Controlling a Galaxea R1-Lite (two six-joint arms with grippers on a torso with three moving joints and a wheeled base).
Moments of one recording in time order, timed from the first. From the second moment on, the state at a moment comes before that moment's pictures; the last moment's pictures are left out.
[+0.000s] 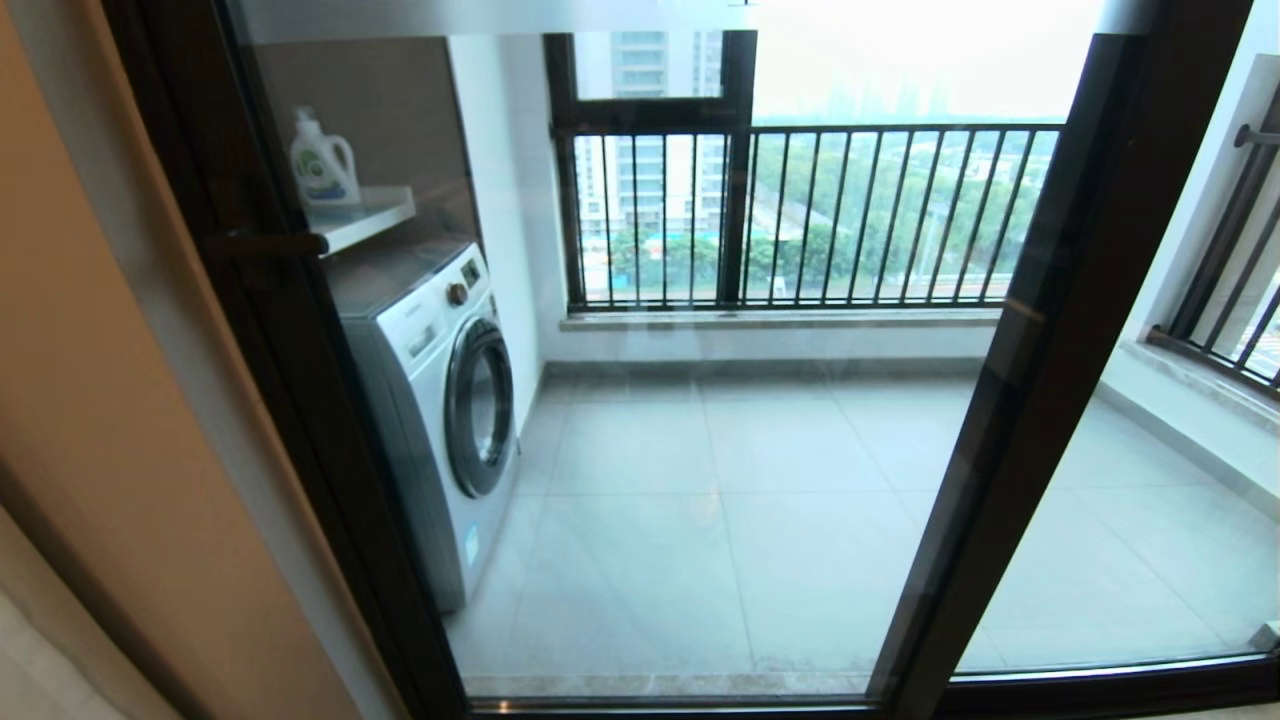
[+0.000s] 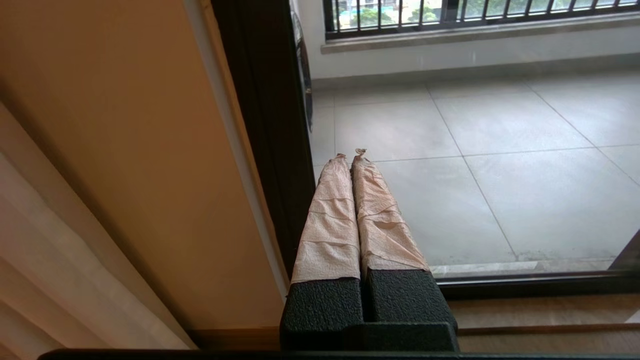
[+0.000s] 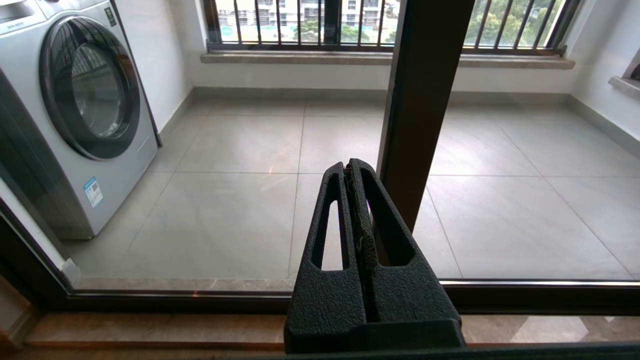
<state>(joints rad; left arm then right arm) 0.00 0.00 0.00 0.01 -0.02 0.09 0.00 0.00 0.00 -0.02 0.03 -0.06</state>
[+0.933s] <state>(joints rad) 0.00 0.00 0.00 0.01 -0.01 0.03 0.00 0.00 0.00 -0.02 0.04 -0.08</state>
